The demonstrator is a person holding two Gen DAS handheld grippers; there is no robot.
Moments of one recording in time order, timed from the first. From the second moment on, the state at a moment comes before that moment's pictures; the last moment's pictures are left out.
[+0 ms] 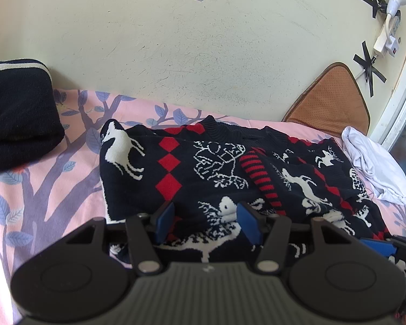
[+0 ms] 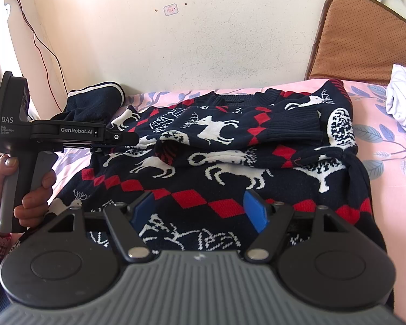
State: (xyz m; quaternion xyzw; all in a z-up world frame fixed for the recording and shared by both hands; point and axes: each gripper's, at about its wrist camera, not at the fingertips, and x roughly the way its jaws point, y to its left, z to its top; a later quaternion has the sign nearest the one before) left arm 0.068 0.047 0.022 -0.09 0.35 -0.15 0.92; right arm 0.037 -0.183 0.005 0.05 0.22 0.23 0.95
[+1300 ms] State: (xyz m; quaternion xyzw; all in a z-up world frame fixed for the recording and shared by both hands) left arm 0.065 0.059 0.027 -0.12 0.36 -0.15 0.91; right arm 0.041 -0.211 0.006 0.15 0.20 0.14 0.96
